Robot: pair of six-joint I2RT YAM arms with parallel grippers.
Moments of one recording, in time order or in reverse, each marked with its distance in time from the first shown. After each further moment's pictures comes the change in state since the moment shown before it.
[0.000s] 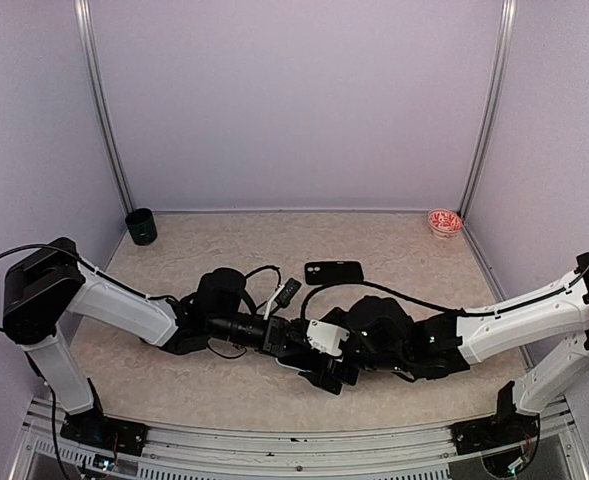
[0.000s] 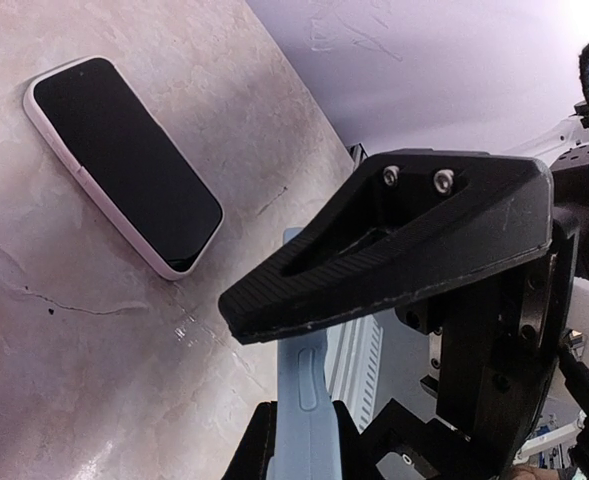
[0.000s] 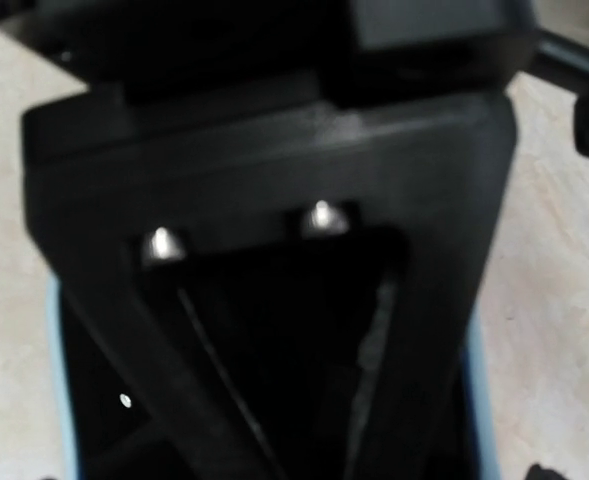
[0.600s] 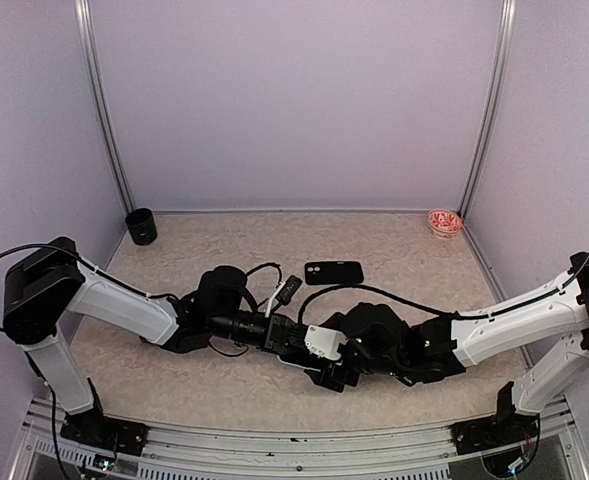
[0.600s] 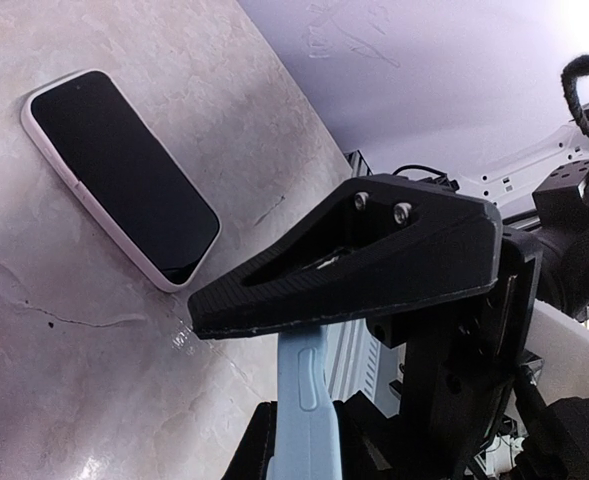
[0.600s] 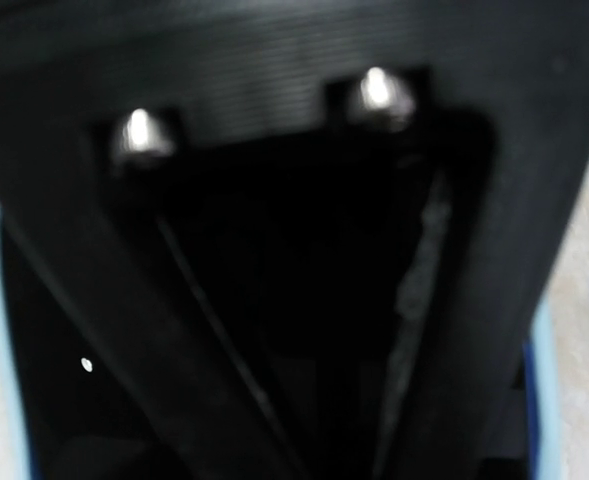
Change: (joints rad) left arm 0.000 0.001 0.016 -0.001 -0.008 -0.002; right arm 0.014 0.030 0.000 -0.022 0.098 -0.021
